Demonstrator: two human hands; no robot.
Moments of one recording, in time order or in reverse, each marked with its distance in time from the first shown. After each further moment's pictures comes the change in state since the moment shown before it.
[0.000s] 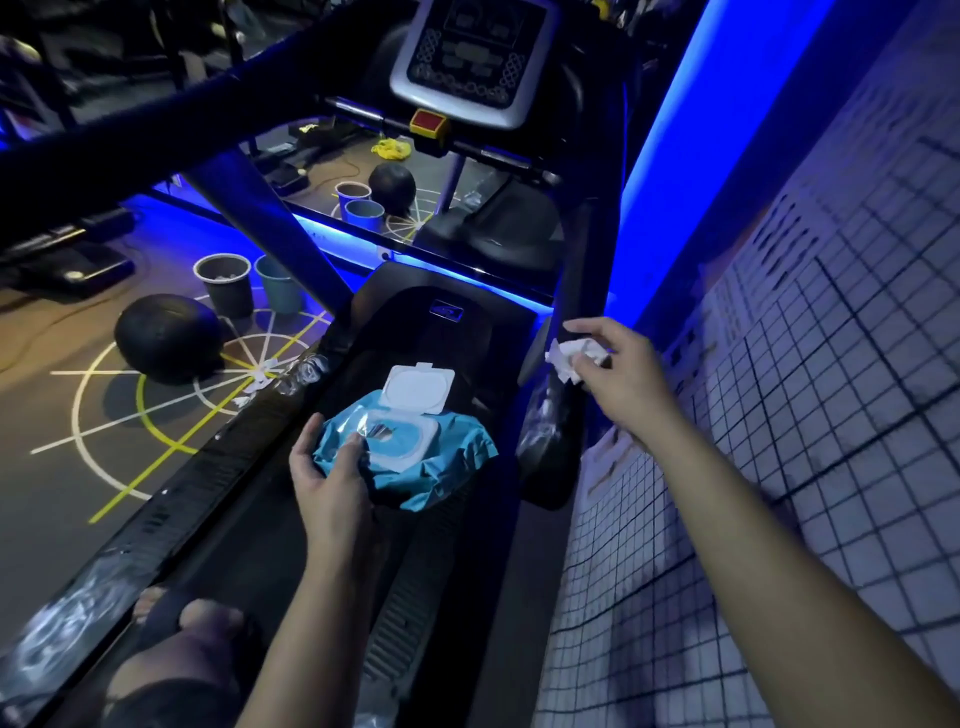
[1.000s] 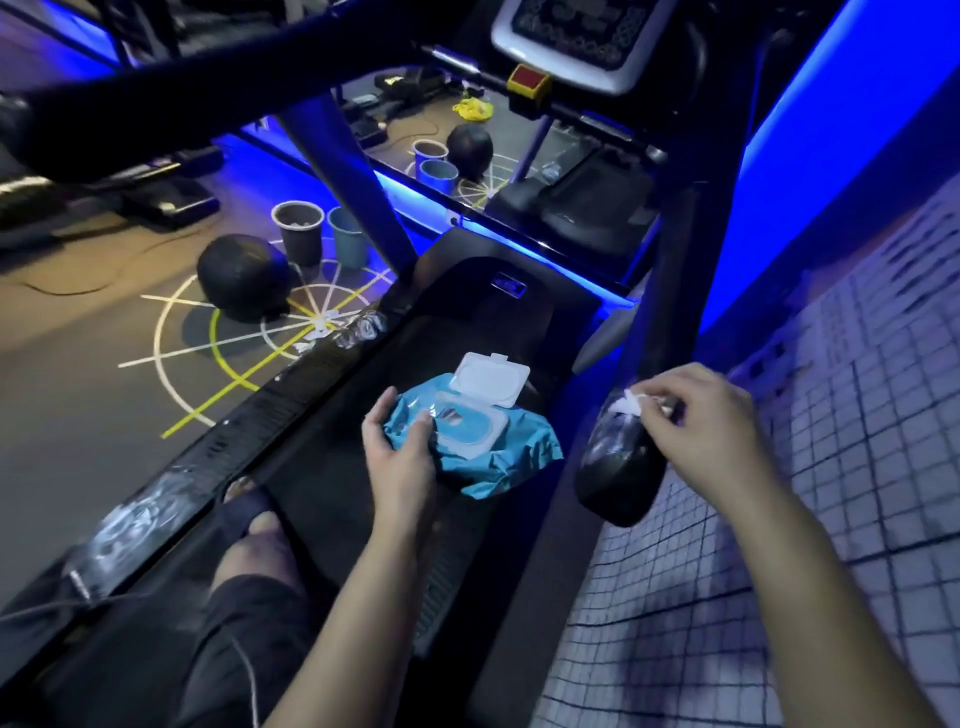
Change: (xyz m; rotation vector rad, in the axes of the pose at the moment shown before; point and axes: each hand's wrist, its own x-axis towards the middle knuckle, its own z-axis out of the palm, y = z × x) left_hand 0.022 -0.021 -0.001 0.077 0.034 0.009; right_hand -0.023 -0.001 0.015 -0.430 -0.056 -0.189
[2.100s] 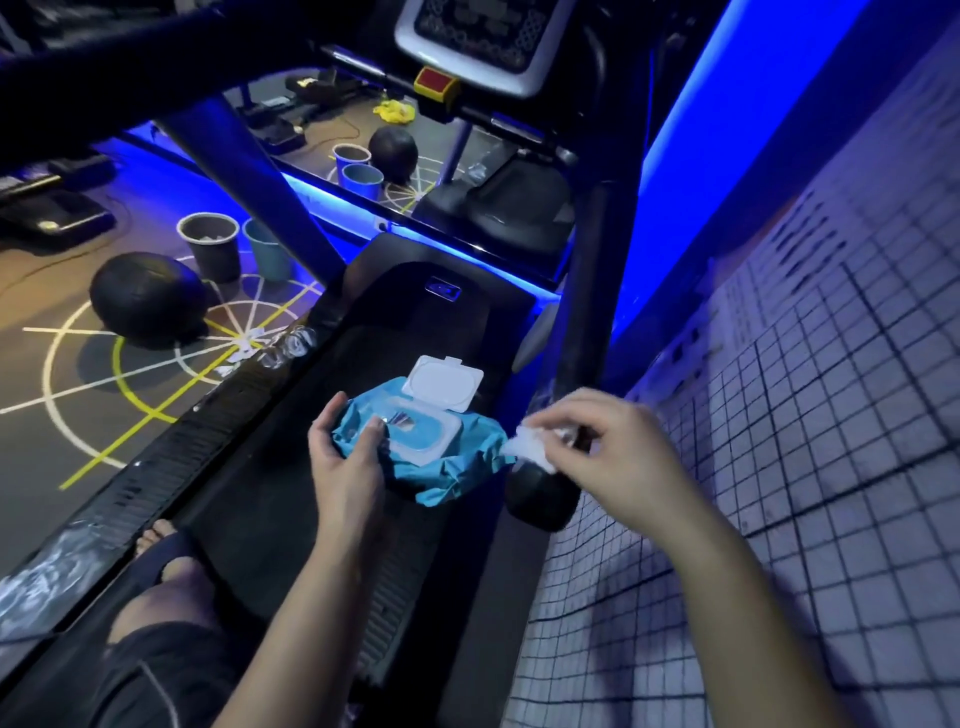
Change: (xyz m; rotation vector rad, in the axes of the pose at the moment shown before) left_hand 0.014 -0.017 0.023 0.072 -0.115 0.049; right_hand -0.023 -0.019 -0.018 0.308 -0.182 -0.014
